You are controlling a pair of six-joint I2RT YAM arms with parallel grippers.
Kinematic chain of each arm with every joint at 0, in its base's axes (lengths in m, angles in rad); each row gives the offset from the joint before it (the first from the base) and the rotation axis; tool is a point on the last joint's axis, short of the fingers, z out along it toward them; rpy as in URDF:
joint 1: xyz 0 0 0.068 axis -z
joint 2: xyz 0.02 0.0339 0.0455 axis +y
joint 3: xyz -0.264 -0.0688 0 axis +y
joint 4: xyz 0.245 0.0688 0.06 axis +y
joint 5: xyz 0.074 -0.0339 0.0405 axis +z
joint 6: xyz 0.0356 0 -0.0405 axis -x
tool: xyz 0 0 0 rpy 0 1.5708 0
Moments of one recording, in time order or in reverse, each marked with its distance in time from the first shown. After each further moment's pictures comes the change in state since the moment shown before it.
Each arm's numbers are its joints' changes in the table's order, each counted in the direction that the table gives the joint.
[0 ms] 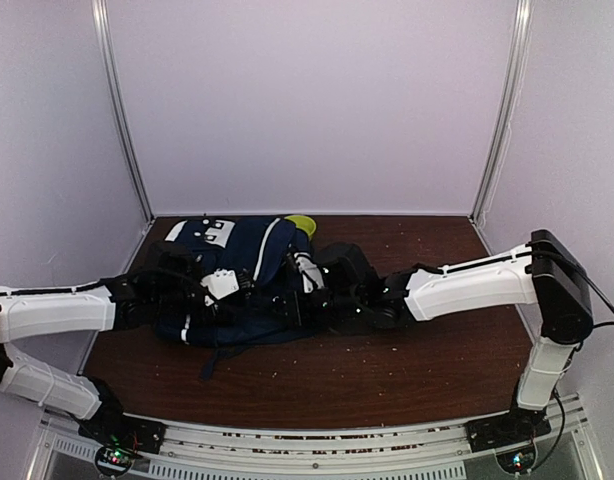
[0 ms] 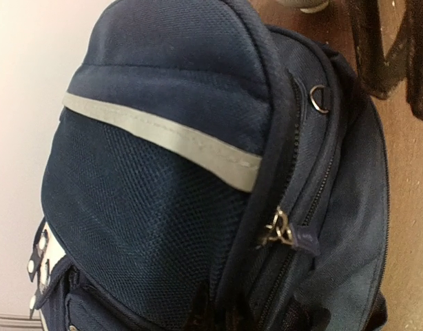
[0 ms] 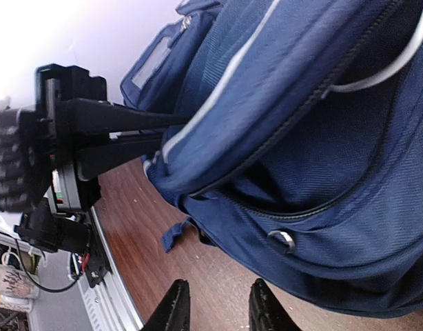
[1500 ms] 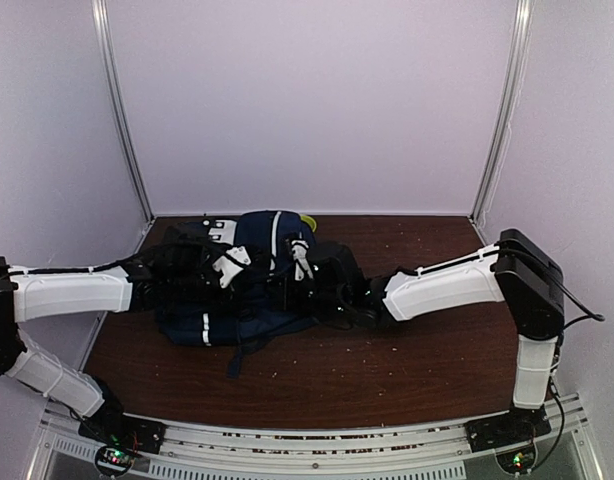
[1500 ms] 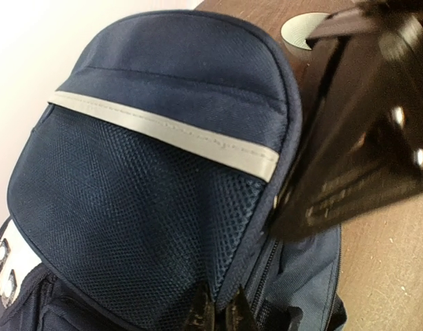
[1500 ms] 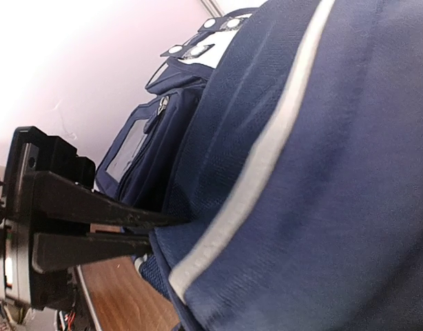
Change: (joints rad) left arm -0.001 0.141 -0.158 0.034 -0.115 0.289; right arm 0.029 0.139 -0.068 -0.209 -0.160 -0.017
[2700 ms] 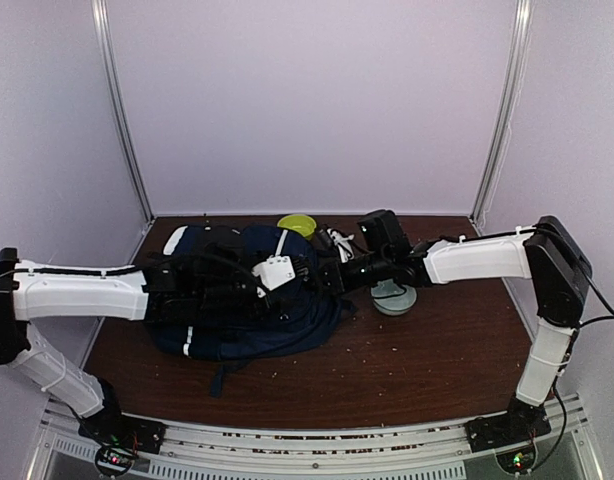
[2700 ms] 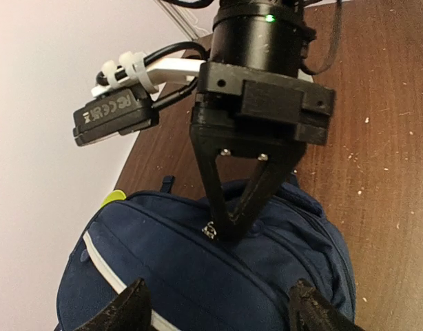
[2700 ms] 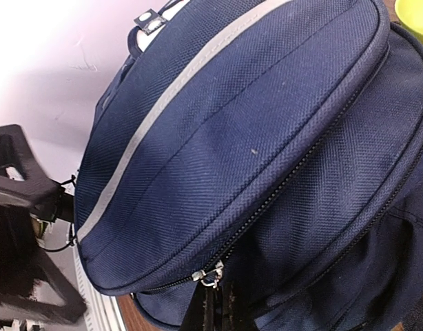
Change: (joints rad) left arm 0.289 0.037 -0.110 -0.048 0.212 -0.108; right arm 0.282 -0.127 0.061 0.278 0.557 0.253
